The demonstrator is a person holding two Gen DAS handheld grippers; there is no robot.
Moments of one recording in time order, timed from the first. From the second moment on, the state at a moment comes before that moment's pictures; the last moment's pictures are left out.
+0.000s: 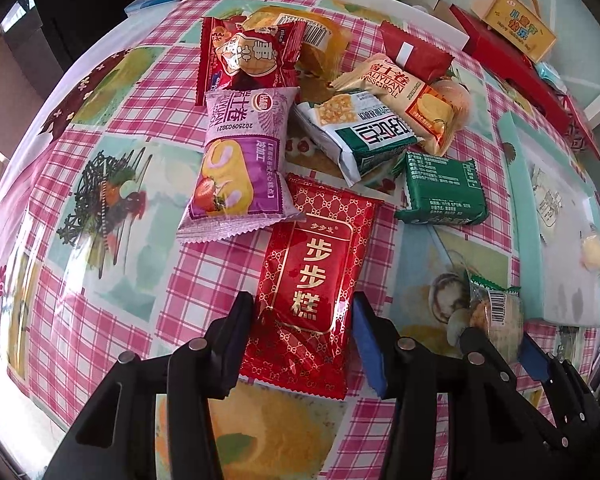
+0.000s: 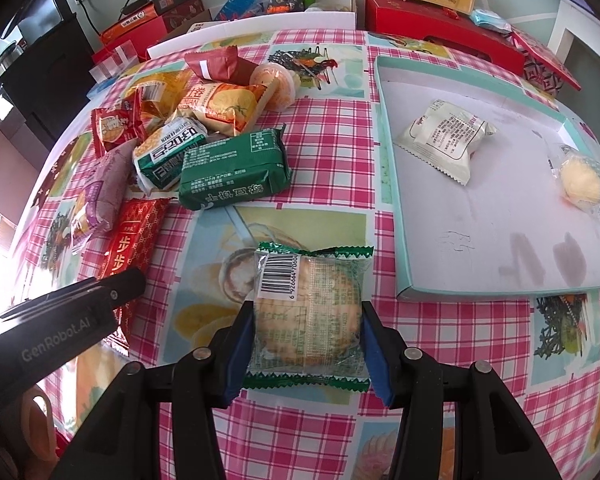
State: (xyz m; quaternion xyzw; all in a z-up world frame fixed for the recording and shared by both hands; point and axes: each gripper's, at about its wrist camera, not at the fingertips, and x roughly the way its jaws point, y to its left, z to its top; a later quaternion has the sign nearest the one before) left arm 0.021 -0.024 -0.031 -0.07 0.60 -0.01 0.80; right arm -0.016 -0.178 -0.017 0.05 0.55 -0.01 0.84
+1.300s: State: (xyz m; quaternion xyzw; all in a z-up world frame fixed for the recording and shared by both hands) left arm -0.013 -0.016 0.036 -0.09 0.56 -0.04 0.82; right arm -0.041 -0.192 0.024 0.07 0.51 0.00 0.86
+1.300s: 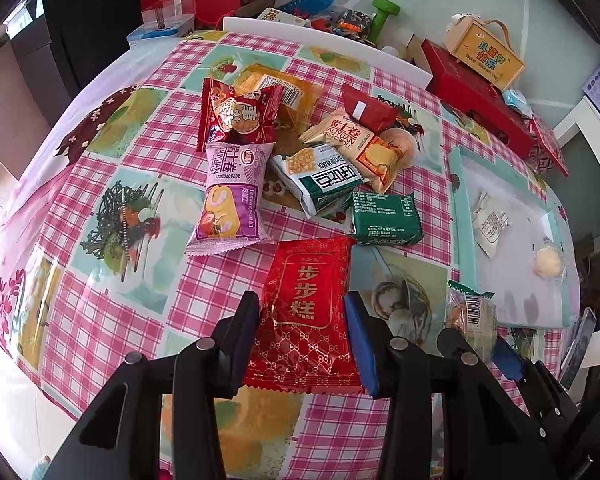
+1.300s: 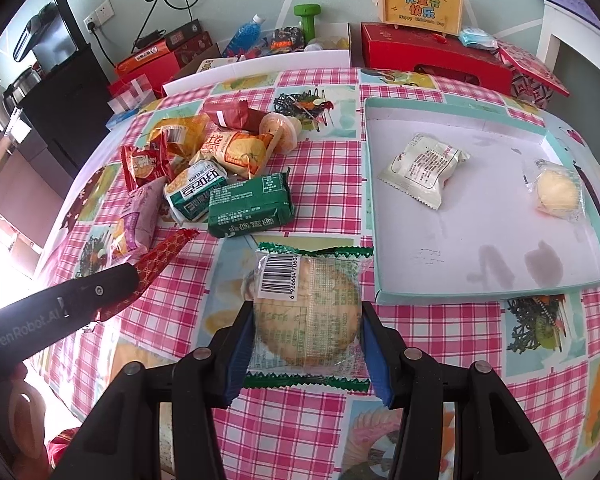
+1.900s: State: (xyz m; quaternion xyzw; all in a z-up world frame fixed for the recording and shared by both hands) left arm 0.003 -0.009 -0.004 -0.09 0.59 -0.01 0.80; right arm -0.043 -0.202 0.006 0.08 0.53 0.00 0.85
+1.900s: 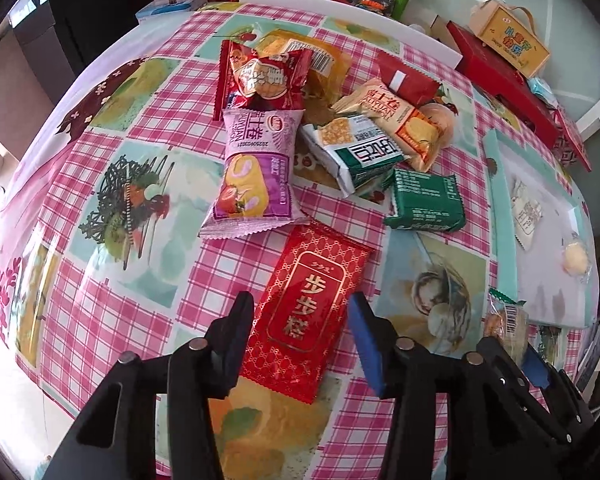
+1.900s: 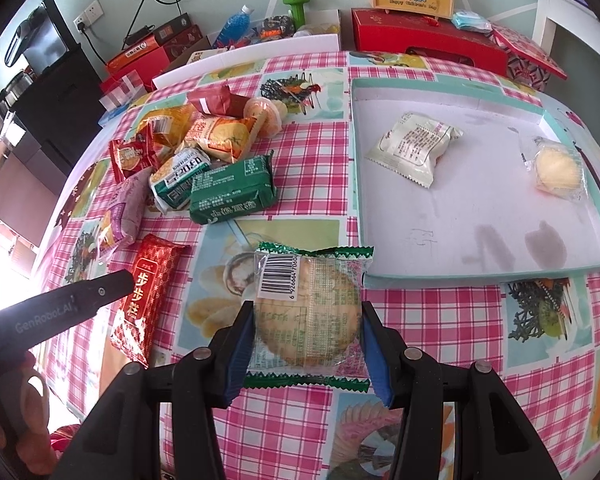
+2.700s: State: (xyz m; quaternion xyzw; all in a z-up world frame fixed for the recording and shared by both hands) left arm 0.022 -0.033 -0.041 -0.02 0.60 -0.01 0.80; right arm -0.040 -0.194 -0.009 0.08 0.55 0.00 0.83
